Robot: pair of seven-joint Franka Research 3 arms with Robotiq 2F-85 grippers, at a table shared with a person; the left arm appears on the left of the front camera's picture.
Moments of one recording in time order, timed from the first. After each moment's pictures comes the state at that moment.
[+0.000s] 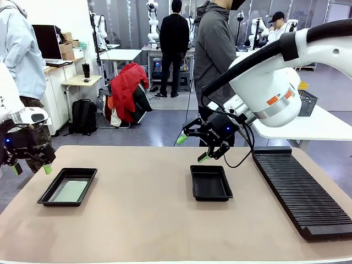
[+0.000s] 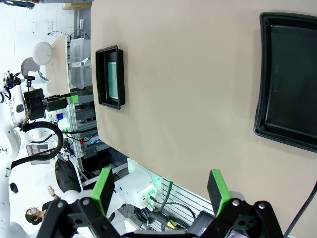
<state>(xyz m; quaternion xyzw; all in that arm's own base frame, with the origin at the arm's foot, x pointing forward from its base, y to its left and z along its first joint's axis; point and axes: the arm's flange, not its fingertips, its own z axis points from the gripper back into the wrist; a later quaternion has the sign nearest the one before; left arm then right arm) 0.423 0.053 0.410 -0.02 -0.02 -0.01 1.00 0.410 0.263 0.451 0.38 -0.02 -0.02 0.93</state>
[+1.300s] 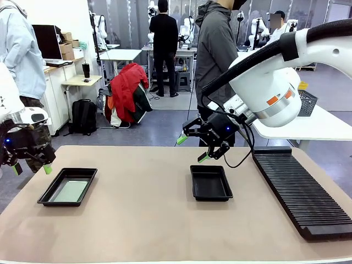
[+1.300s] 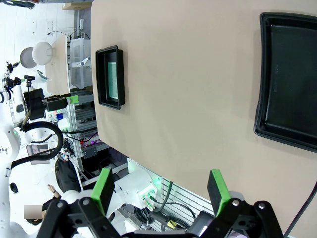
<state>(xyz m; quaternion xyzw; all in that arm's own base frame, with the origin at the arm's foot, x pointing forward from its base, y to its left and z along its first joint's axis) 0.423 0.053 0.410 -0.02 -0.02 -0.01 1.00 0.410 0.263 0.451 0.38 -0.02 -0.02 0.93</state>
